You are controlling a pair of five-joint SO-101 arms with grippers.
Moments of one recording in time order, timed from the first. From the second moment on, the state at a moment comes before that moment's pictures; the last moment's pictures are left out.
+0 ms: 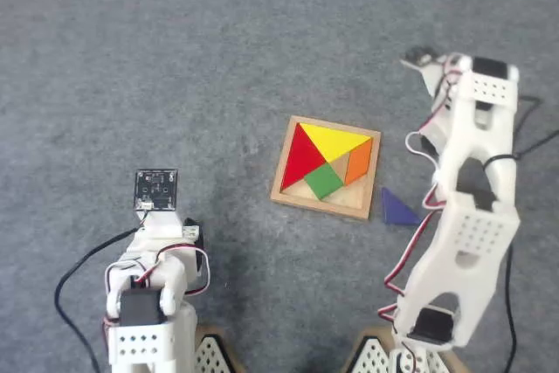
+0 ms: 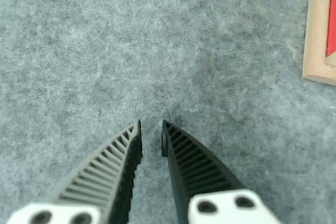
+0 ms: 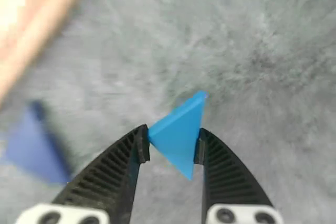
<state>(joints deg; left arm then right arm) -9.4 -102.9 97.1 72.0 3.7 9.9 37.4 -29.4 88.6 47.3</state>
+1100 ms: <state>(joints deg) -9.4 -102.9 97.1 72.0 3.7 -32.3 12.9 9.7 73.5 12.4</state>
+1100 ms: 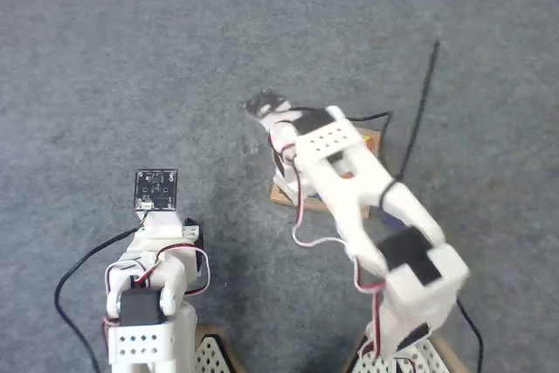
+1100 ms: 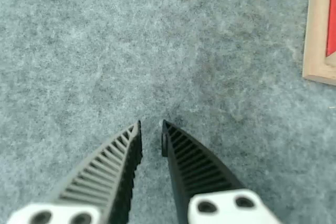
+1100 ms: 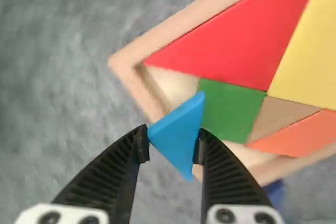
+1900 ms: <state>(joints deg) -9.4 -102.9 97.1 72.0 3.7 -35.4 33.9 -25.8 87.0 -49.5</state>
